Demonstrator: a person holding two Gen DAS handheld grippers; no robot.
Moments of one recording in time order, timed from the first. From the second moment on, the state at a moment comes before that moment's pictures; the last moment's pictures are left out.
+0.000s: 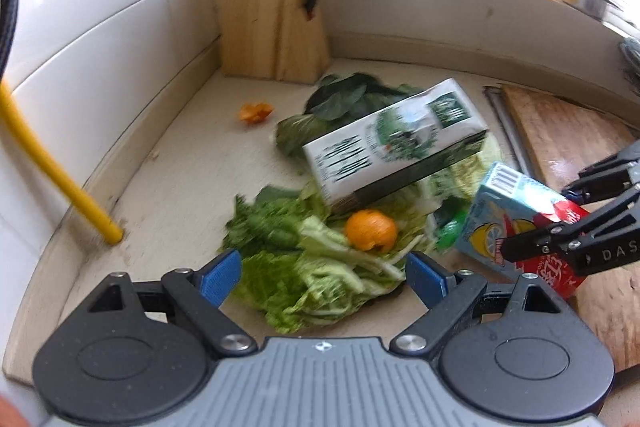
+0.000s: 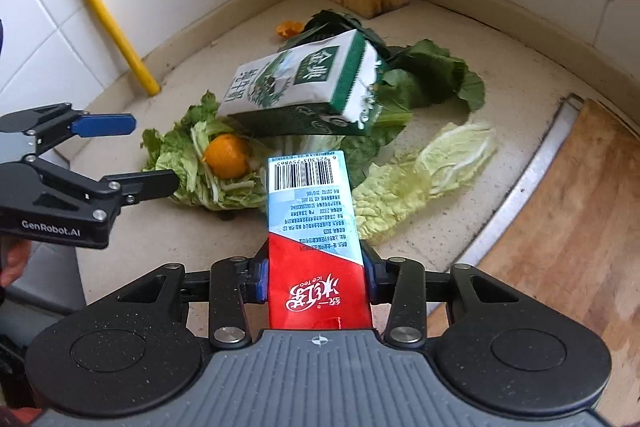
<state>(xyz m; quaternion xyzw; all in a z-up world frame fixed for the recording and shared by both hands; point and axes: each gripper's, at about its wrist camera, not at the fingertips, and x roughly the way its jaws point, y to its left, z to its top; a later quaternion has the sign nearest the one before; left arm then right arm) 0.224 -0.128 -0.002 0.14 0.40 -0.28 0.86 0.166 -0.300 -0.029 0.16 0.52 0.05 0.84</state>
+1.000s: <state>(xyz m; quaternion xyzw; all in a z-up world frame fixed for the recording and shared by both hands) 0.275 -0.235 -0.030 0.37 0.30 -0.46 0.75 0.171 -0.314 -0.048 0.23 0.53 0.04 0.81</state>
